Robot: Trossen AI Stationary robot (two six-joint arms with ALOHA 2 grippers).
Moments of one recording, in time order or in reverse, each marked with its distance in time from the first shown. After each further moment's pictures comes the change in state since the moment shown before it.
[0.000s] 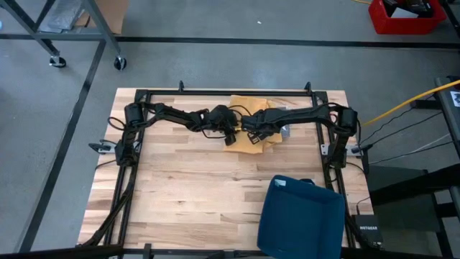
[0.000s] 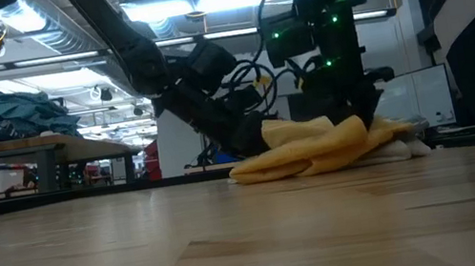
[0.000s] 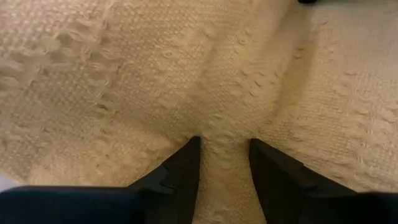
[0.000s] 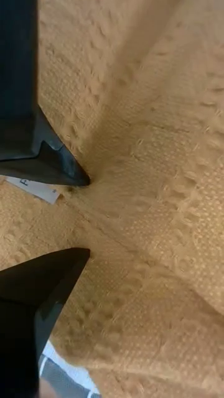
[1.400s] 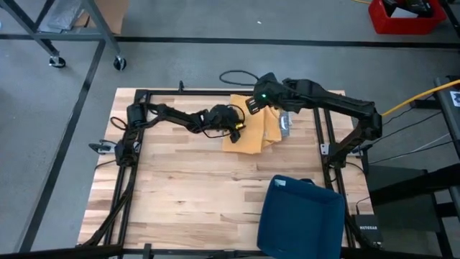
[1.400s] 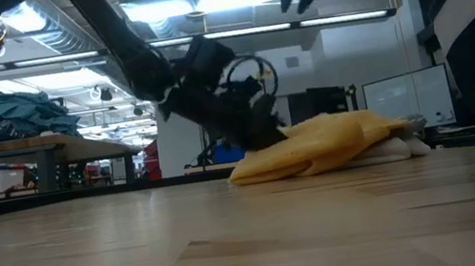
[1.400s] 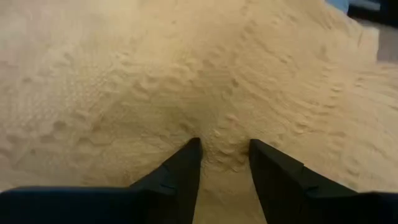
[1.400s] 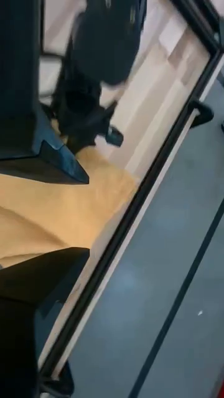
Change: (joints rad) left arm 0.001 0.019 -0.009 0.228 -0.005 -0.160; right arm 0.010 -0.260 0.501 -0.125 0.168 -0.208
